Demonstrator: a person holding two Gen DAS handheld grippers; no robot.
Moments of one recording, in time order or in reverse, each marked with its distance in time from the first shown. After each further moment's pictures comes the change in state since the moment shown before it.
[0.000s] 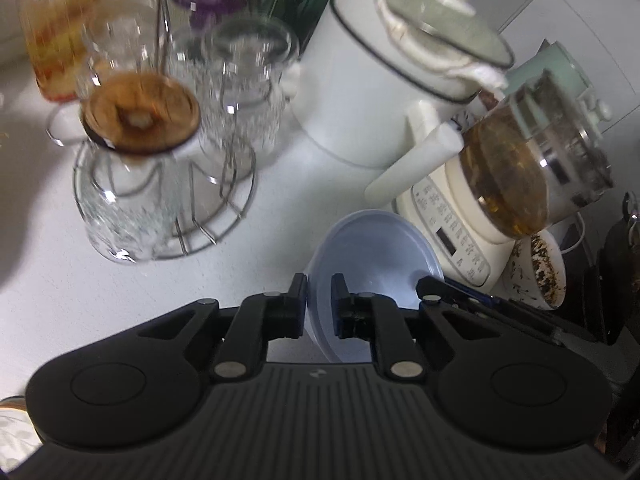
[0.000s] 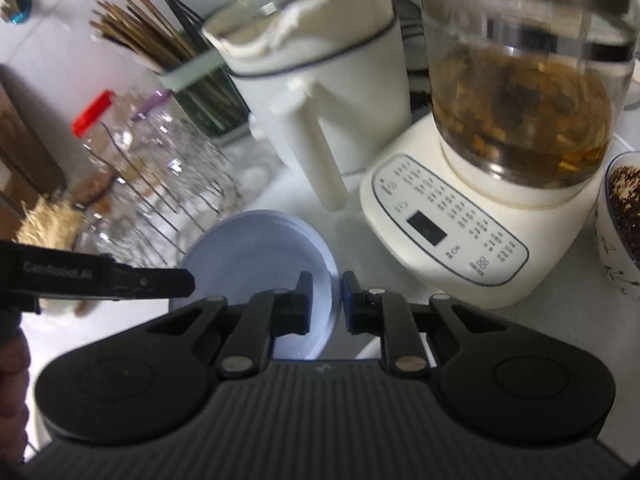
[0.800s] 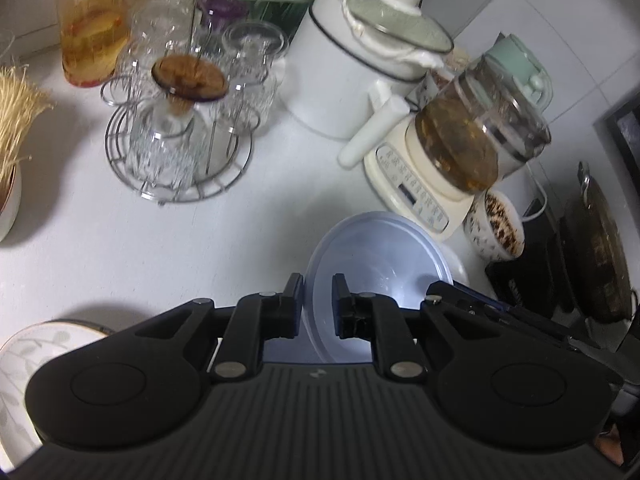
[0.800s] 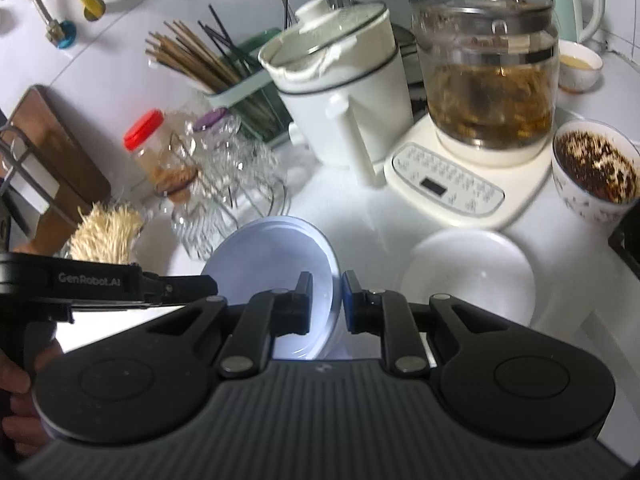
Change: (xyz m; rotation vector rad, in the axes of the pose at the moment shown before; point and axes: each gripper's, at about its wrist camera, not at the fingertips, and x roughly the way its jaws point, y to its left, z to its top) left arm -0.072 0.009 -0.058 0.040 0.007 -0.063; right arm -0.084 0.036 -0.048 0.074 -0.045 0.007
